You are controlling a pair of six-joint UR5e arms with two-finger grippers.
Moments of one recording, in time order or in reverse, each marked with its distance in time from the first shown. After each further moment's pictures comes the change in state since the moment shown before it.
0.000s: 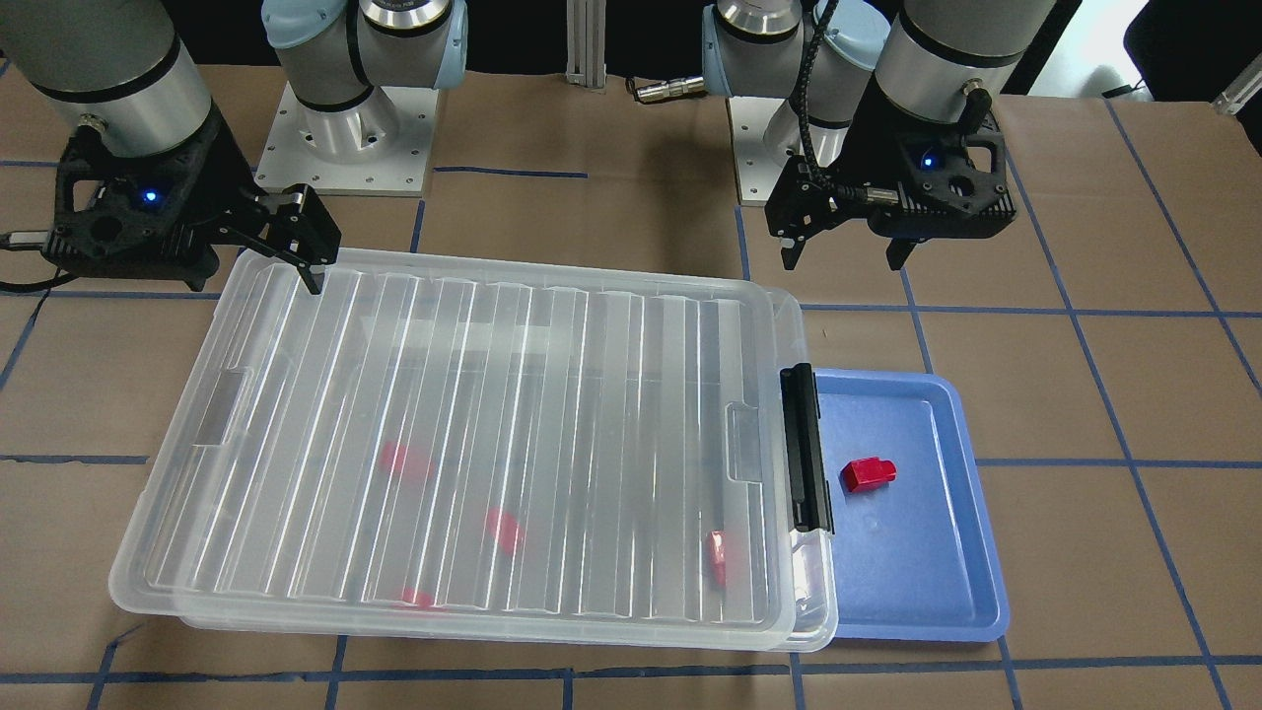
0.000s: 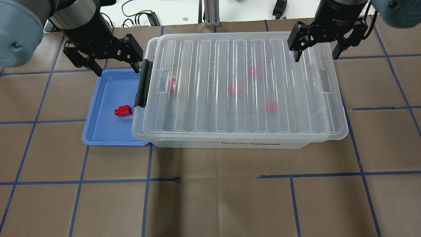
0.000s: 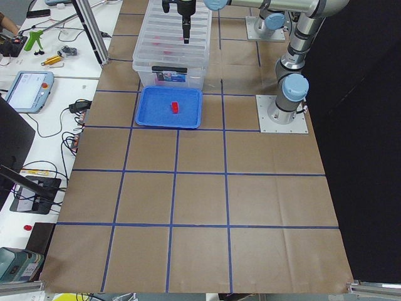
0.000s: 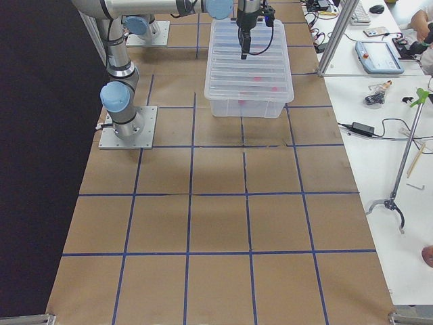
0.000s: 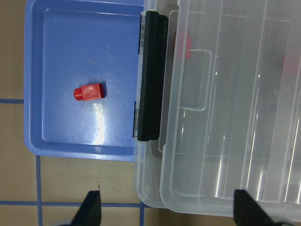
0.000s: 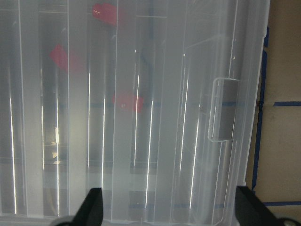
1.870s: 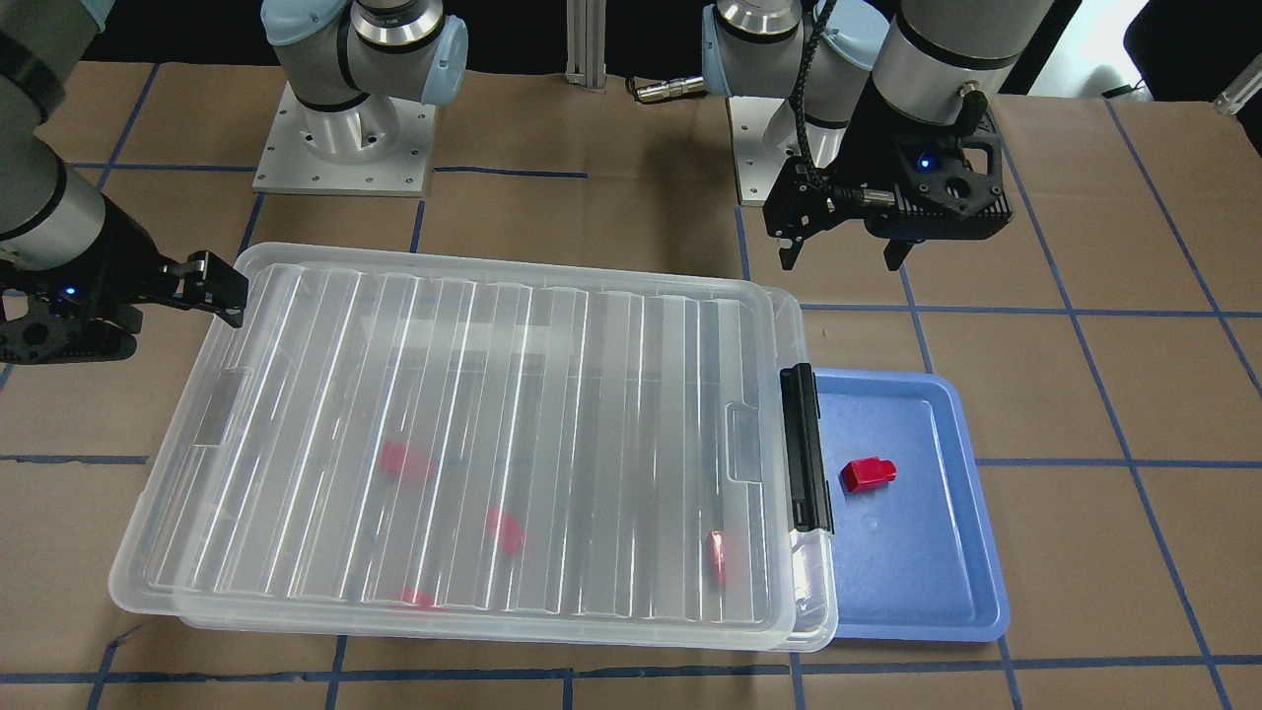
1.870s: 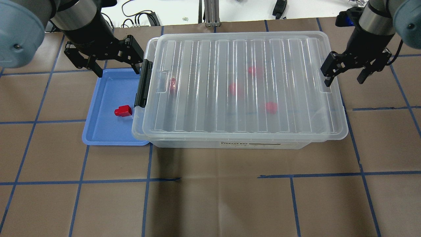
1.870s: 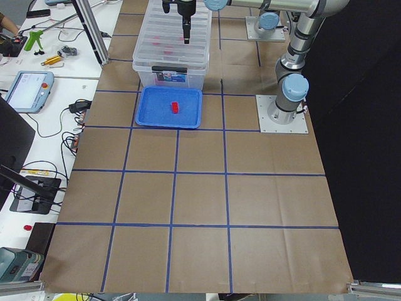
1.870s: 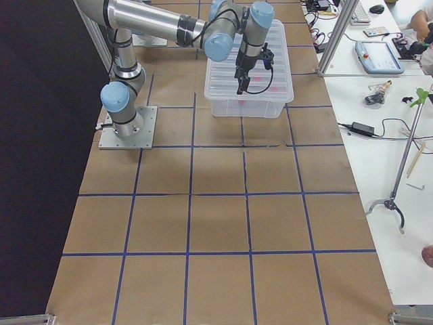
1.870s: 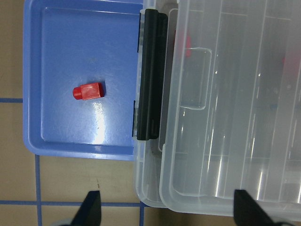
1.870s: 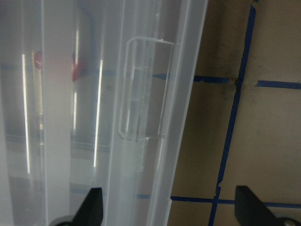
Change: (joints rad) left arm -0.002 0.000 -0.004 0.000 0.000 0.000; right arm -0.230 0.033 0.199 -0.075 -0.002 -0.300
